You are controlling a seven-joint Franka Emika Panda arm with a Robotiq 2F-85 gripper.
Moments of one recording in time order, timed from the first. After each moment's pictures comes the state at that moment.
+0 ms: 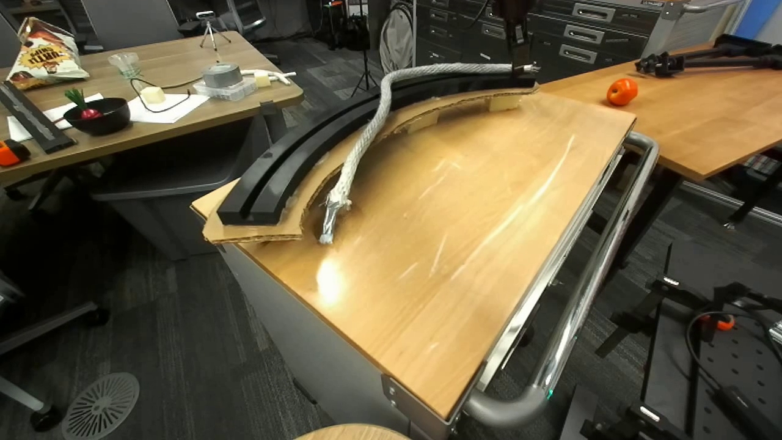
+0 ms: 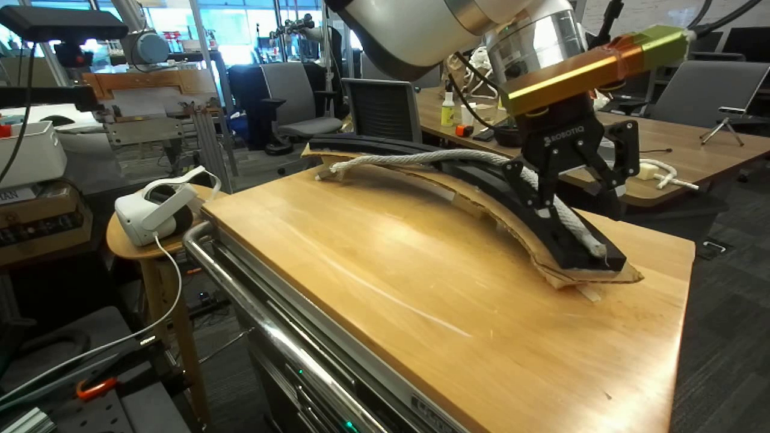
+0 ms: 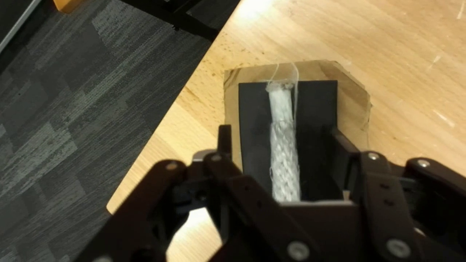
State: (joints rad) arm -0.19 0.35 -0.14 -1.85 -0.60 2.26 -0.56
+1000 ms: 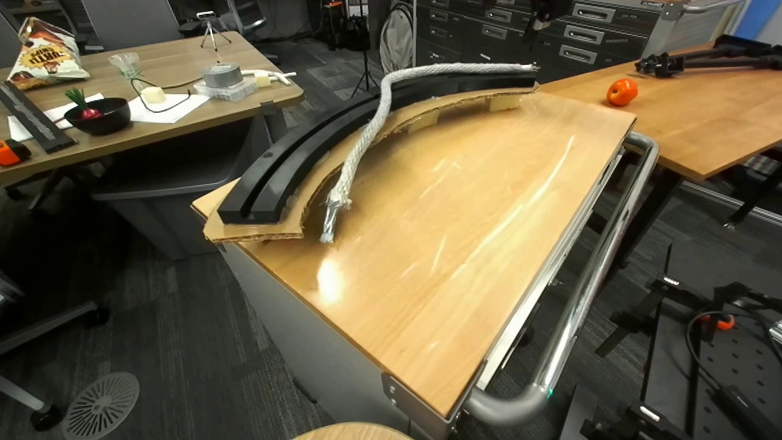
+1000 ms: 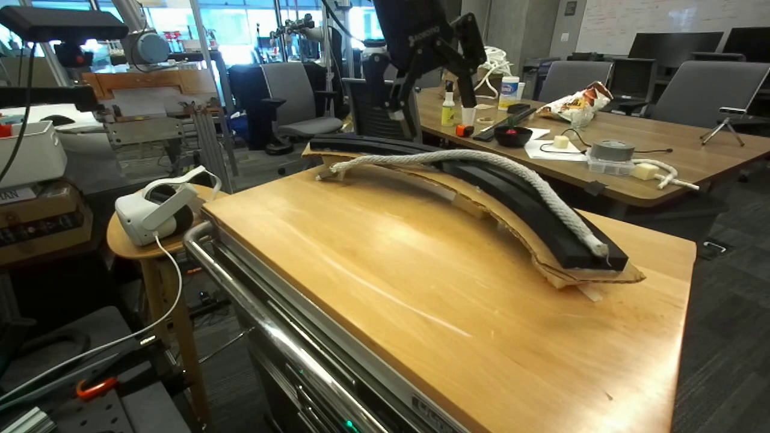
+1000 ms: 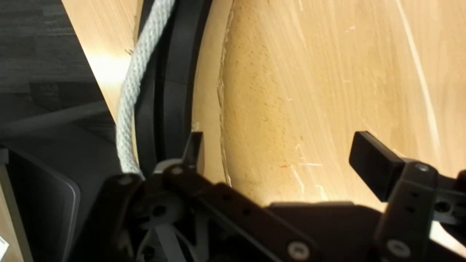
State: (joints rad) arm -0.09 -0.12 -0.05 -2.23 -0.33 2.36 -1.14
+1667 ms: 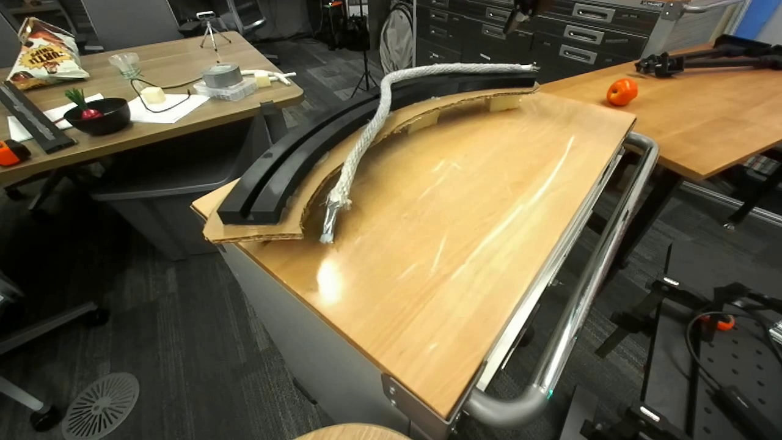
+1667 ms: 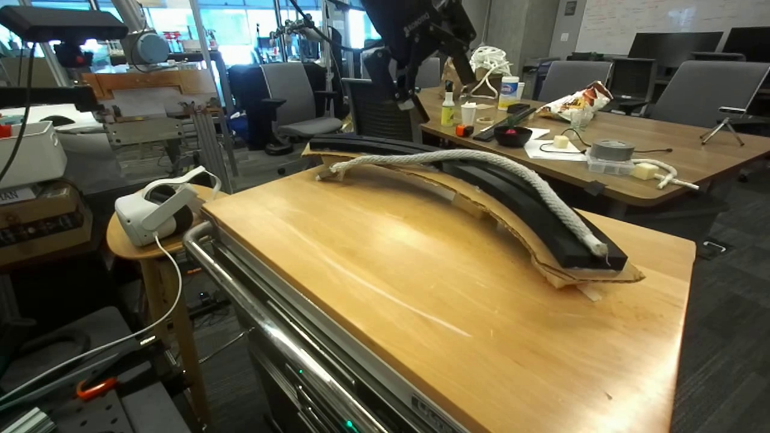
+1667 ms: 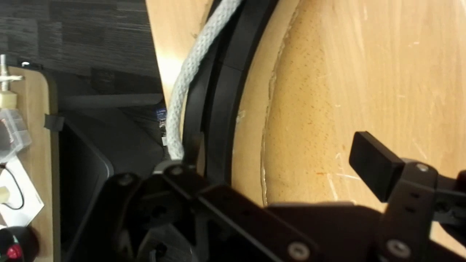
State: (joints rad) arm -0.08 -0.14 -0.02 -2.27 -0.60 2.51 -1.02
